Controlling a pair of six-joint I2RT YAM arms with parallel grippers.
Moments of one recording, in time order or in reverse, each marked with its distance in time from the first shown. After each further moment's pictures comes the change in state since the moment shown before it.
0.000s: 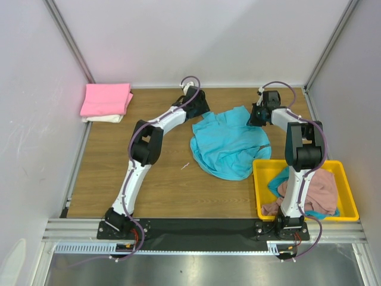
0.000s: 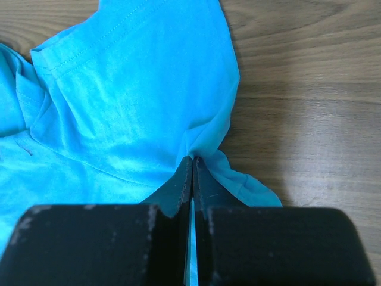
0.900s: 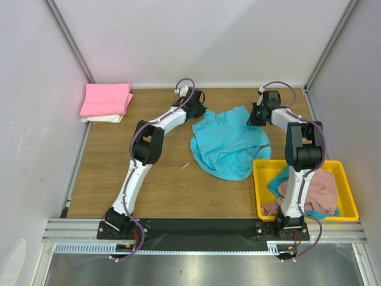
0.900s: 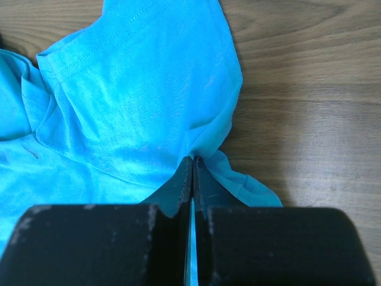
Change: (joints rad) left arm 0.010 0.063 0.077 -0.064 -0.011 -0.272; right arm -0.002 0.000 0.000 0.008 -0.006 0.019
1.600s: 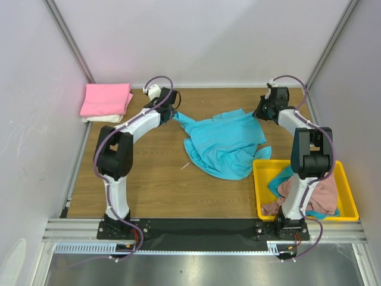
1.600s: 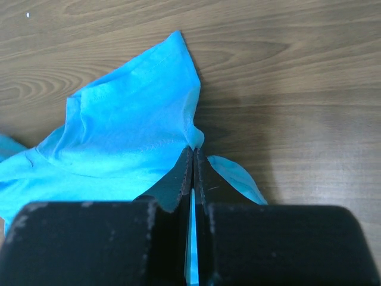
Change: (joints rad) left arm 0.096 -0.557 -0.588 -0.058 -0.340 0.168; right arm -0.037 -0.129 -0.063 0.092 0.038 0.050
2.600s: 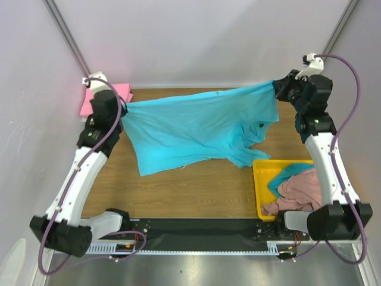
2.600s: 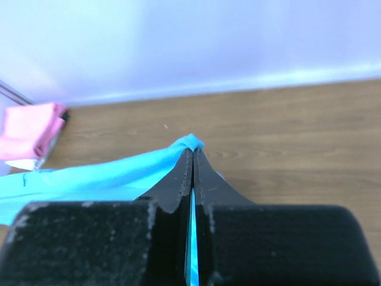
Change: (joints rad) left arm 0.161 -0.850 -0.340 -0.032 -0.119 0.537; right arm -0.002 -0.652 -0.078 0.013 0.035 -0.011
